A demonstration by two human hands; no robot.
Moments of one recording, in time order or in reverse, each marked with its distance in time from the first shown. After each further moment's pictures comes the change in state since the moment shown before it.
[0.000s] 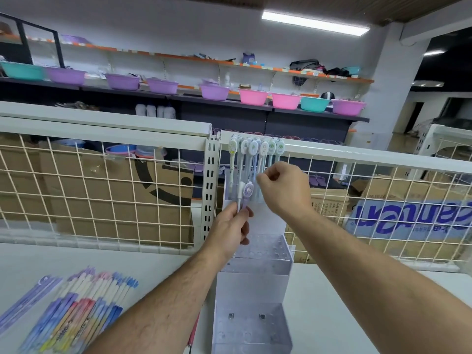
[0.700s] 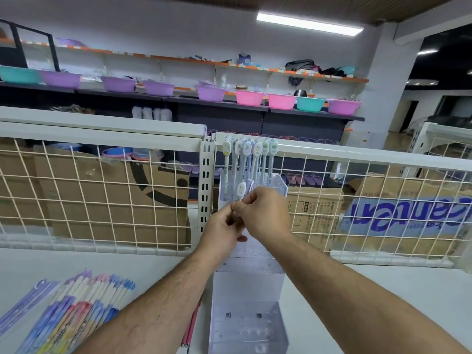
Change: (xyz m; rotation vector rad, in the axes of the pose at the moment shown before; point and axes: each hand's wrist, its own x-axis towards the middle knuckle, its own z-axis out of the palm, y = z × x) left_hand -0.001 -0.003 0.000 -0.022 -0.026 0.083; right_hand -0.034 0.007 0.029 -0.007 -0.113 0.116
